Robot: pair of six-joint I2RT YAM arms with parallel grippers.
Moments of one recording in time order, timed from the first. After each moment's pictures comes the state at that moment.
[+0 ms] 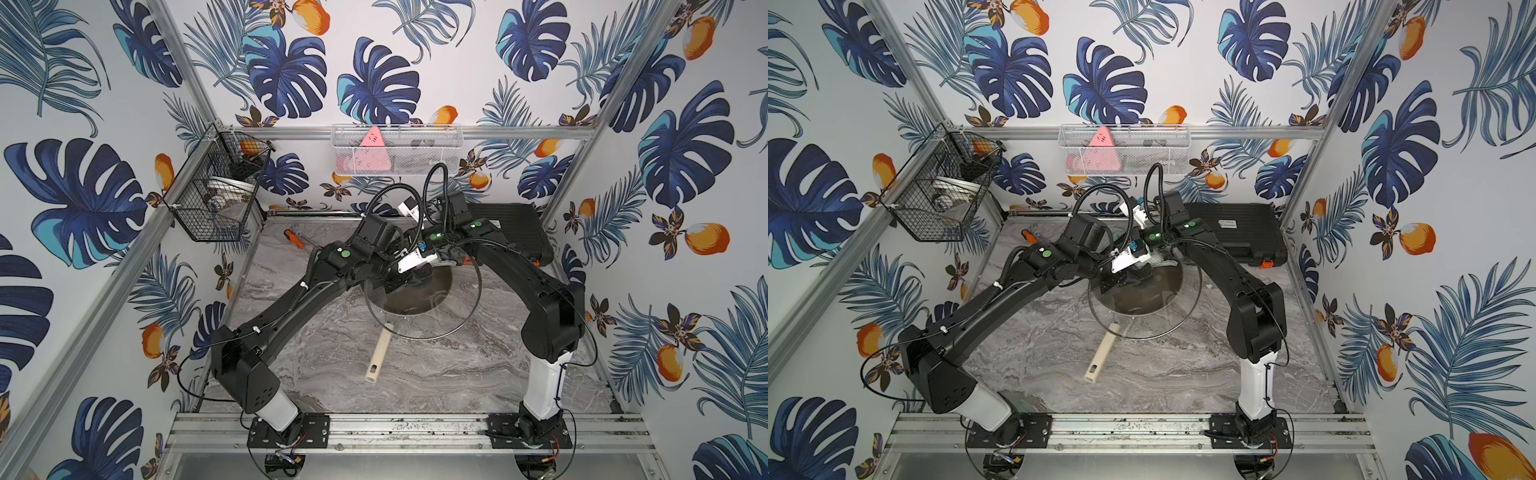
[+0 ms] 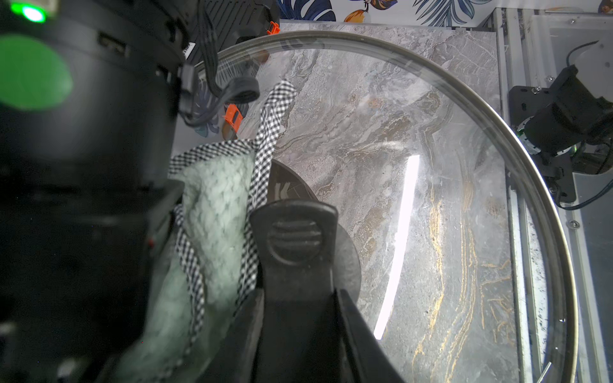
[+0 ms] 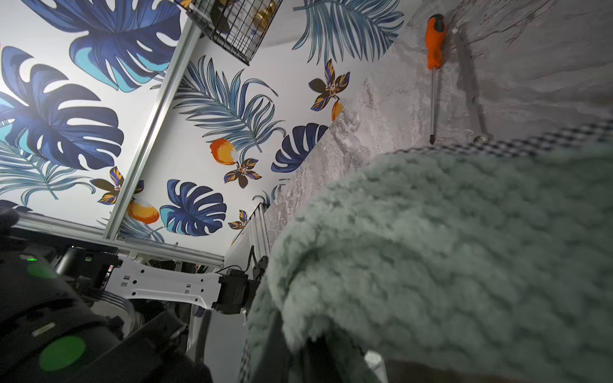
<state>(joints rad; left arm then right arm) -0.59 1.59 1.61 -0.80 0.39 0.55 0.49 1.97 1.86 -0.56 -1.00 0.29</state>
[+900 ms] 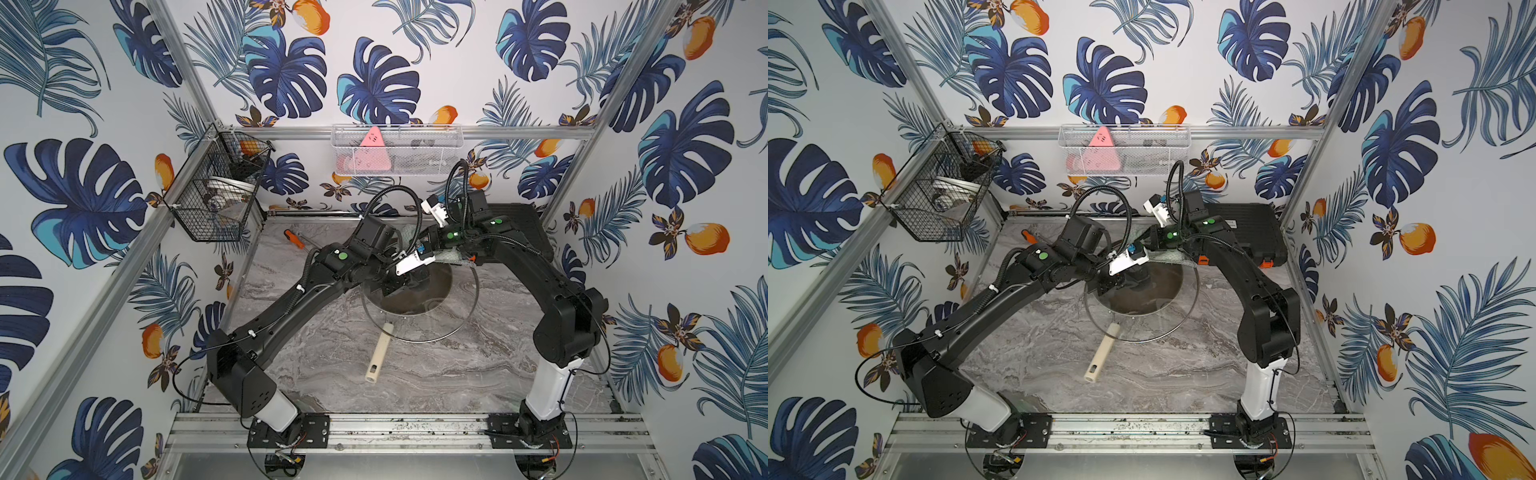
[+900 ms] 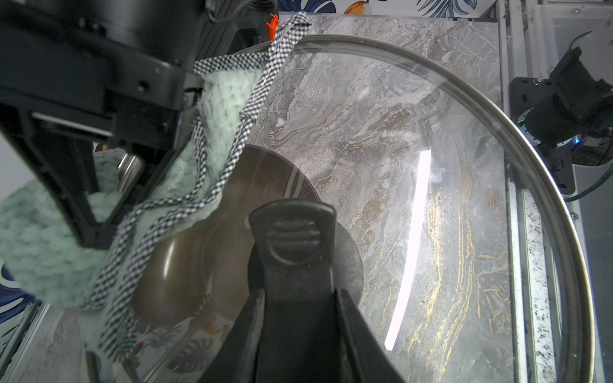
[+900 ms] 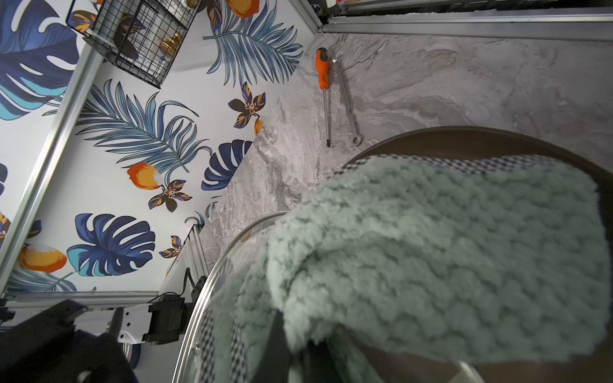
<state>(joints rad) -0.59 1.56 1.60 -0.82 0.36 0.56 0.37 1.88 1.79 -0.67 -0.77 0.20</state>
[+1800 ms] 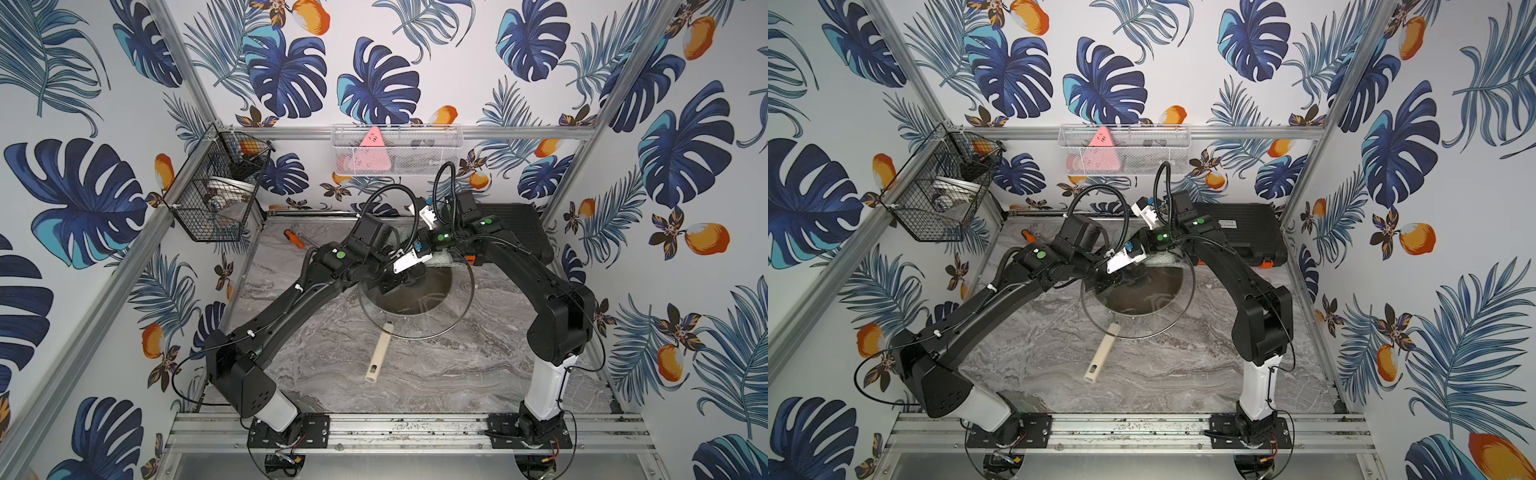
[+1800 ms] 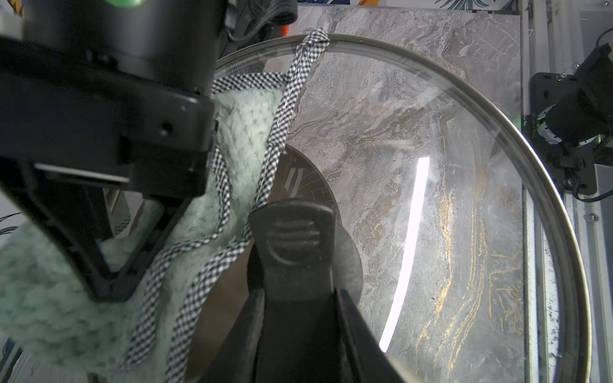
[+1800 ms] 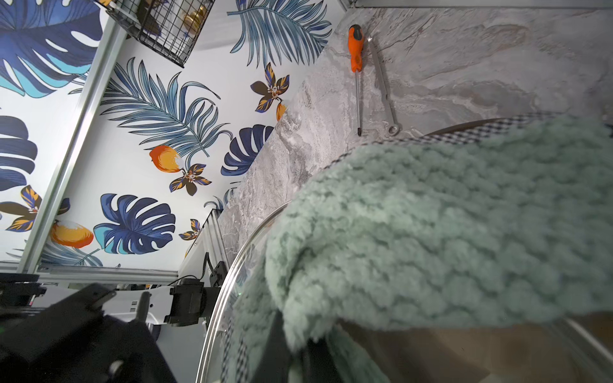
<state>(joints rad) -0.58 1.56 1.60 -0.82 0.34 0.55 0.45 1.93 1.85 -0.69 -0.83 0.21</state>
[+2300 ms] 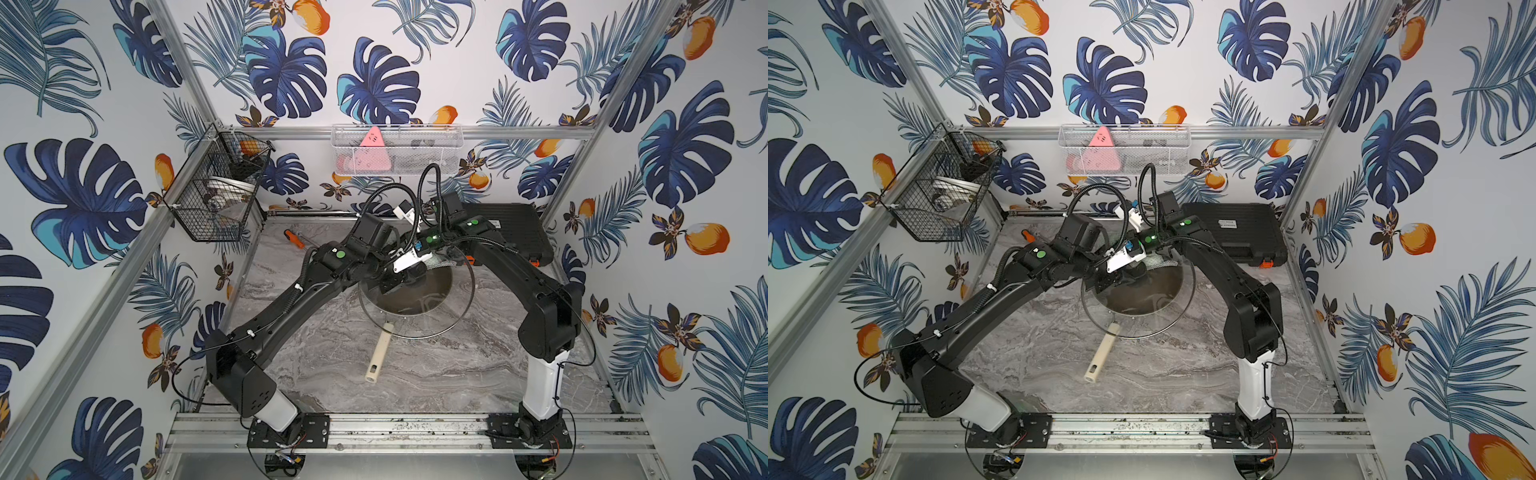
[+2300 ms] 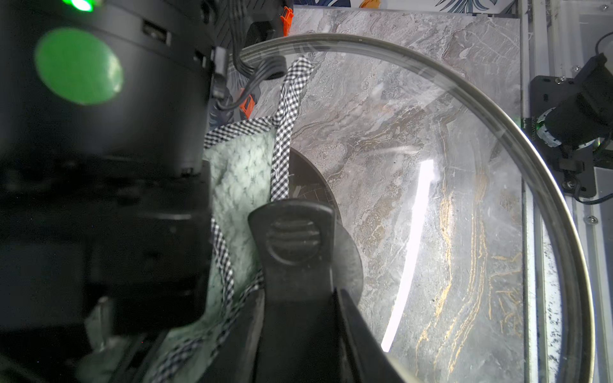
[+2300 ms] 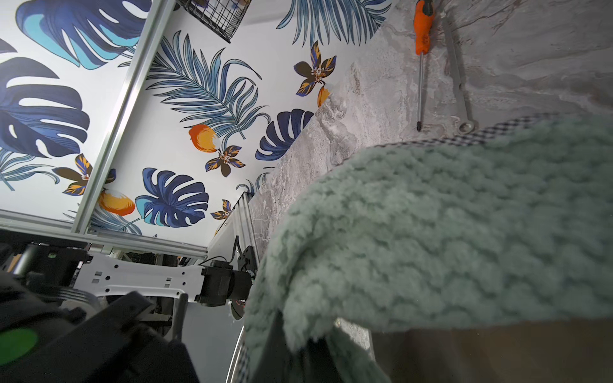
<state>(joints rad) -0.58 1.56 1.60 -0.82 0.34 0.55 0.51 1.99 1.91 -0.69 -0.94 0.21</state>
